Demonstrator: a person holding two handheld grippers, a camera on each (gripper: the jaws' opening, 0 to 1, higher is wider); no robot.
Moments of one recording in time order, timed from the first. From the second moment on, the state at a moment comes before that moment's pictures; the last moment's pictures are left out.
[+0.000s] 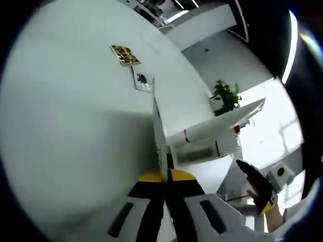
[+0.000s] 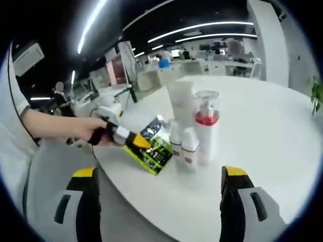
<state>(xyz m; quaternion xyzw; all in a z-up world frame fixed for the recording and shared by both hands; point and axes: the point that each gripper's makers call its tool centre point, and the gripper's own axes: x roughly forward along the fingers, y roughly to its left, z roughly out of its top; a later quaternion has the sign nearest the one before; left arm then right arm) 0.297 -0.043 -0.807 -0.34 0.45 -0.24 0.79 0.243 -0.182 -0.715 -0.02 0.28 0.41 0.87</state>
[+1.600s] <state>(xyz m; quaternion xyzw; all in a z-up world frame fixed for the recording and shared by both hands) 0.306 -0.010 -0.822 -0.08 0.46 -0.20 0.86 0.242 -0.180 -0.715 0.00 0.29 0.42 0.86</state>
